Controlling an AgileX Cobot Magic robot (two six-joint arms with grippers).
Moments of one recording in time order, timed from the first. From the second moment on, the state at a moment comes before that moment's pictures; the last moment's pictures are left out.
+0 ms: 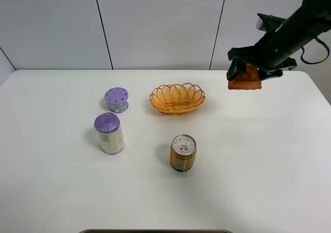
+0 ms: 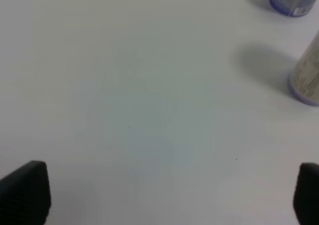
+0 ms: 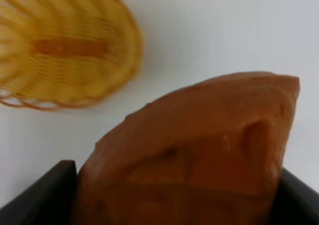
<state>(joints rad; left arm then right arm) 0.02 0.00 -0.44 0.00 1.09 0.01 0.13 1.71 -1.32 0.32 0.87 -0.06</state>
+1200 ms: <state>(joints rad) 0.02 0.00 -0.44 0.00 1.09 0.01 0.32 2.16 -1.70 0.32 0.80 0.03</state>
